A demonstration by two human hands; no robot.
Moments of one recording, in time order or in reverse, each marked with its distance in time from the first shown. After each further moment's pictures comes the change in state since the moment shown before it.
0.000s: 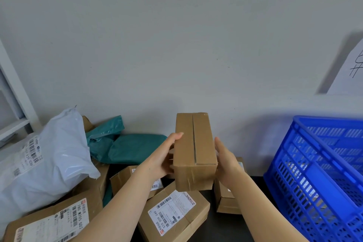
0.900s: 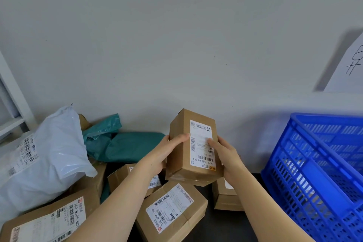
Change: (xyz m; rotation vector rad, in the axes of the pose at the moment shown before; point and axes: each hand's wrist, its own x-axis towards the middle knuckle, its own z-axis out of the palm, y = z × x) left_hand 0.007 0.002 0.008 0.249 0.078 0.078; right_hand -0.005 -0.005 -0.008 -0.126 0.073 -0.185
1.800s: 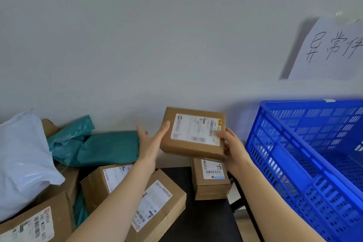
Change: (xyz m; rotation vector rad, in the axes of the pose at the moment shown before) left_hand 0.020 -0.010 0.052 -0.202 0.337 0.248; right_hand 0.000 0.002 -0.086 0.315 0.028 -0.038
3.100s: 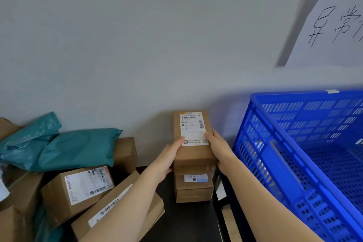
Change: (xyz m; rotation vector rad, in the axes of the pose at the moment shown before) left_hand 0.020 -0.056 0.100 0.169 -0.344 -0.406; right_hand 0.070 0.000 -0.039 -0.421 0.005 0.106
